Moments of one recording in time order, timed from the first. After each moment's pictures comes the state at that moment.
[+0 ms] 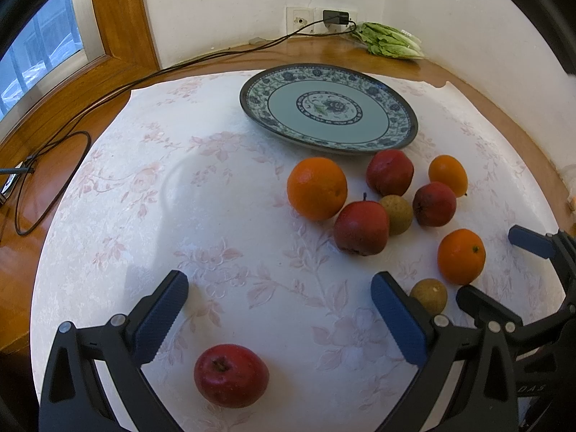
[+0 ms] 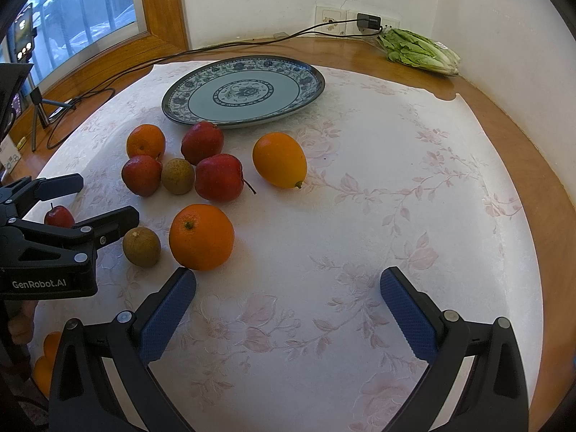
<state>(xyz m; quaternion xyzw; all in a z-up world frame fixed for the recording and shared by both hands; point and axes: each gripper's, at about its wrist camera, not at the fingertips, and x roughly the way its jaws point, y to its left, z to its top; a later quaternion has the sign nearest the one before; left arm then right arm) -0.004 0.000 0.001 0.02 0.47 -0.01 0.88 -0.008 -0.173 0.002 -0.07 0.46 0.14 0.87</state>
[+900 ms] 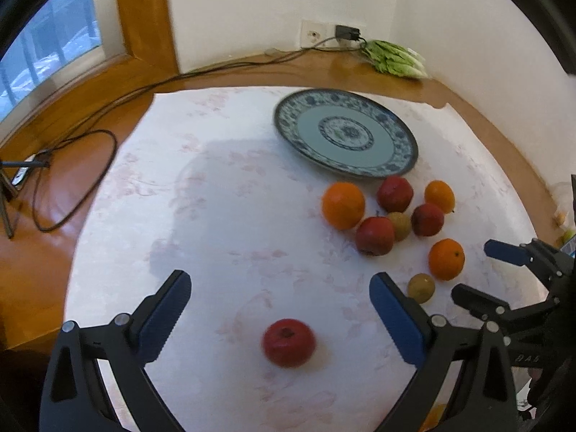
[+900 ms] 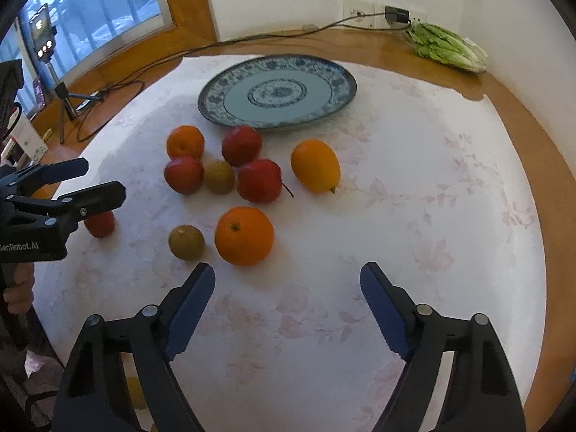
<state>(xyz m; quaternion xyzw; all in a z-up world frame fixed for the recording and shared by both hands) -0.018 0.035 0.042 -0.01 0.47 -0.01 0.88 -0.008 -0.168 0.023 -0.06 0.49 0.20 0.85</state>
